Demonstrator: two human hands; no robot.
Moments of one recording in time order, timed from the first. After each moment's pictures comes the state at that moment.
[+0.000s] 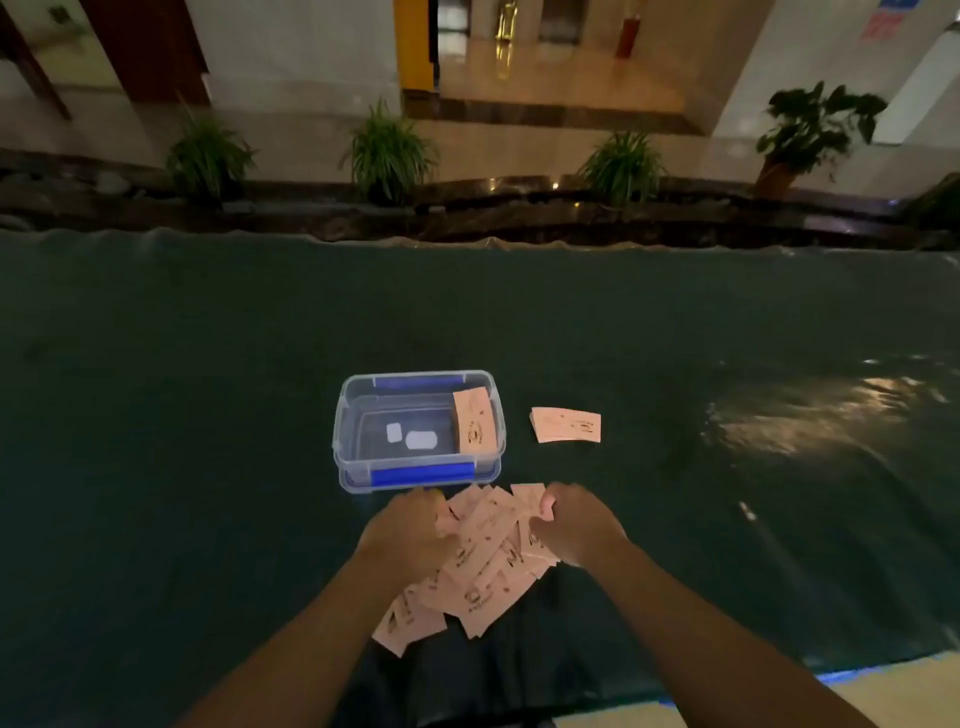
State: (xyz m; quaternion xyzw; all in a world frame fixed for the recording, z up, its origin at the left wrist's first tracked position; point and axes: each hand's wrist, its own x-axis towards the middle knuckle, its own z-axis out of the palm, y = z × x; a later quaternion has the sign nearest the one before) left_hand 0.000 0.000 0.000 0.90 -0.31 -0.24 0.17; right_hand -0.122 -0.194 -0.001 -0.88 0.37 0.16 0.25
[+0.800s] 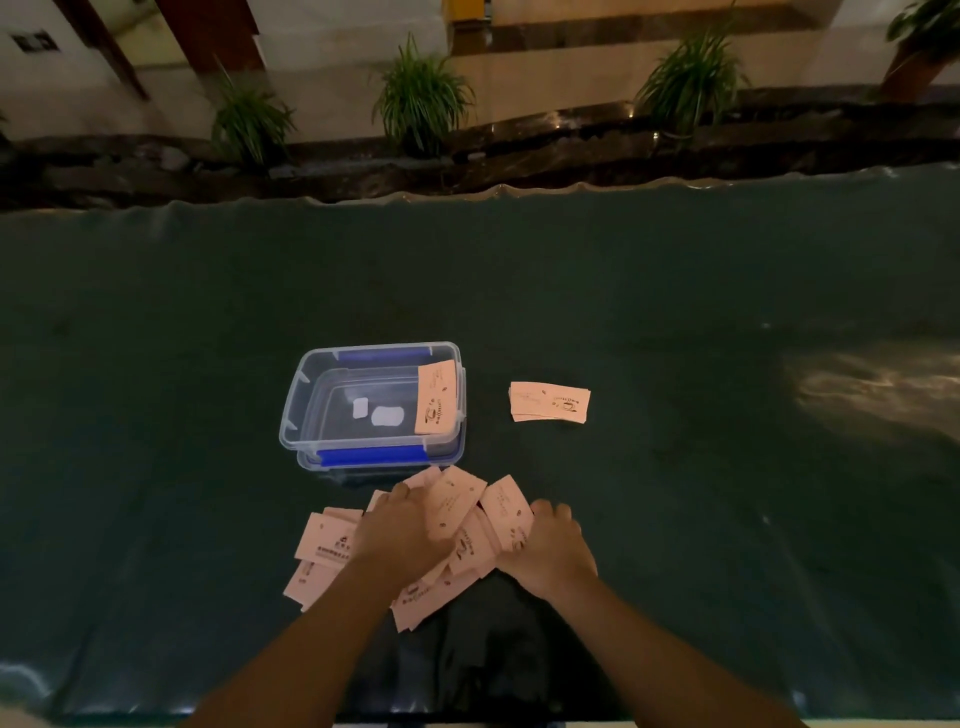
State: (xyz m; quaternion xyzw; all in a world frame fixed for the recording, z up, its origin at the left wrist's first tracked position) left_hand -0.039 -0.079 -0.062 0.94 -0.20 -0.26 0.01; right_hand -0.159 -0.242 -0.083 -0.84 0.38 0.20 0.34
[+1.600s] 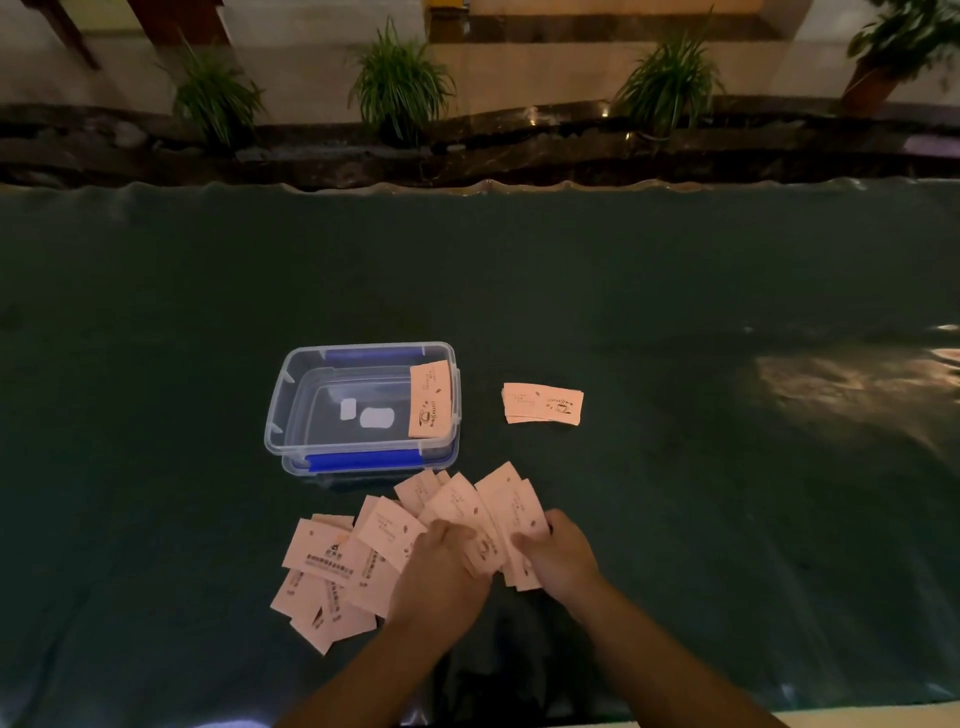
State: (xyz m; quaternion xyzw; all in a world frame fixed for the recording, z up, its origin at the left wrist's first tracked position) left_hand -0.096 -0.086 -0.076 0.91 -0.23 -0.24 0.24; right_hand -0.165 -0.246 -0.088 -0.70 0.48 0.12 0.52
